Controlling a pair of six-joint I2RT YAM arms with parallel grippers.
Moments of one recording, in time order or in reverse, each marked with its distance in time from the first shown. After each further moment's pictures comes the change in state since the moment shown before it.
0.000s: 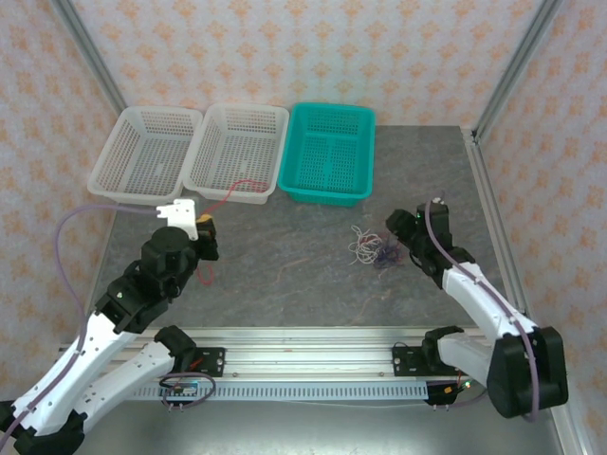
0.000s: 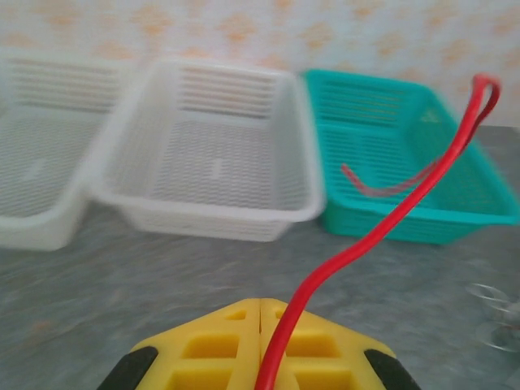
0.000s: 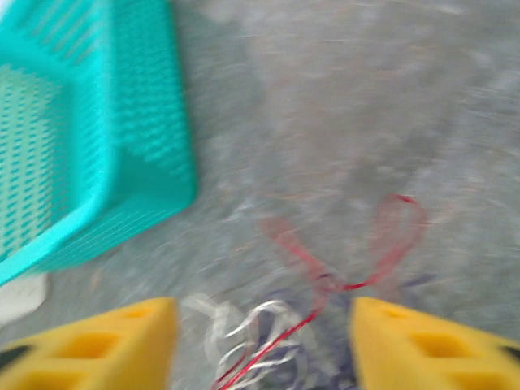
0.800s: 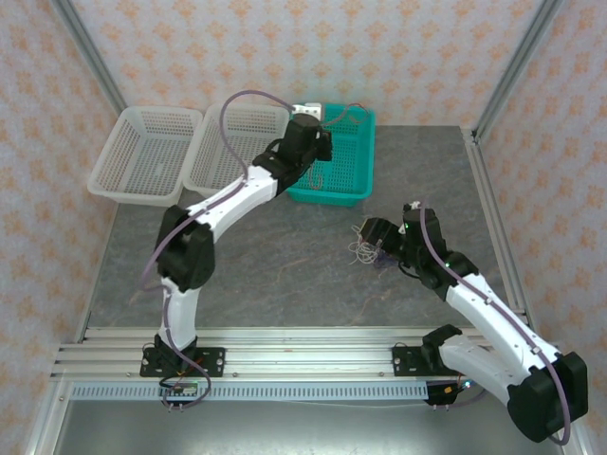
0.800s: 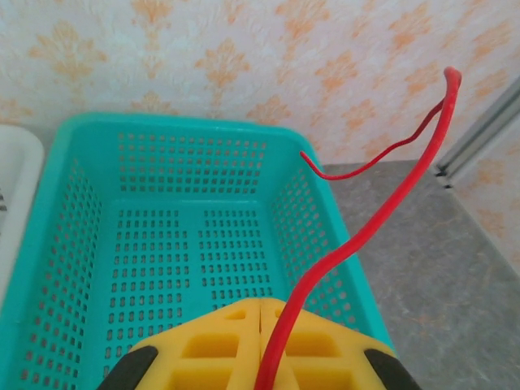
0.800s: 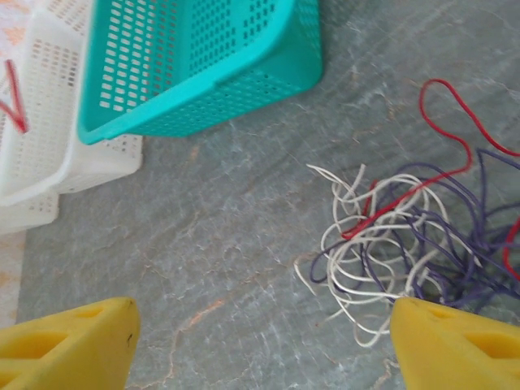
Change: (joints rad) left arm 0.013 1.418 1.012 0.381 0.182 -0.053; right arm 0.186 -0.138 0.061 -0.232 -0.070 0.045
